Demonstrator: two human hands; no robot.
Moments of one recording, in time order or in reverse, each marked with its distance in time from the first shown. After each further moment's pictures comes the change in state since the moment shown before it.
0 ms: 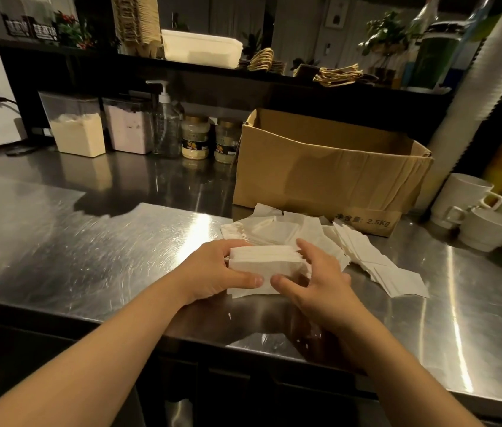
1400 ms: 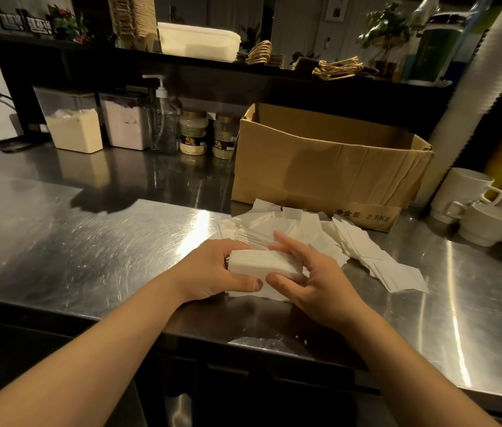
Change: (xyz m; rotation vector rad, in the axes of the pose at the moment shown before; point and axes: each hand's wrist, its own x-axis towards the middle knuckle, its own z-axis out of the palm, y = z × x) left_hand -0.005 0.002 -0.002 0.076 -0.063 0.130; right_hand -0.001 0.003 -0.004 0.262 -0.095 -0.282
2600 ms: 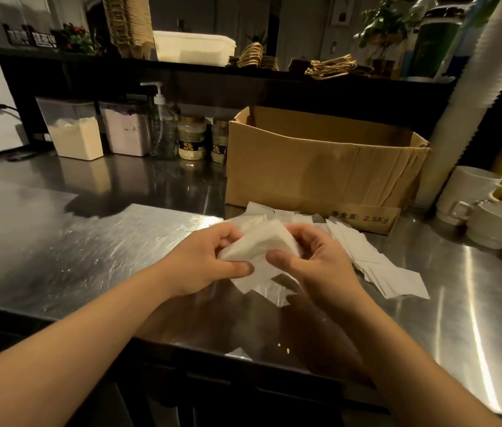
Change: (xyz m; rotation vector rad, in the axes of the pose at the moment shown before) left_hand 0.014 0.026 0.006 0.086 0.103 -0.038; right_hand 0.007 -0.005 -0.021 0.462 0.122 0.065
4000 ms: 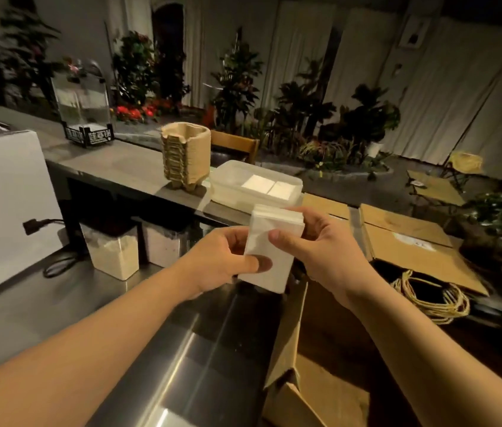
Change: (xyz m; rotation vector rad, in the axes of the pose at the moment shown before) left_hand 0.276 0.113 -0.334 -0.333 0.158 -0.198; right_hand 0.432 -0.275 0.037 -0.174 -0.202 -0.032
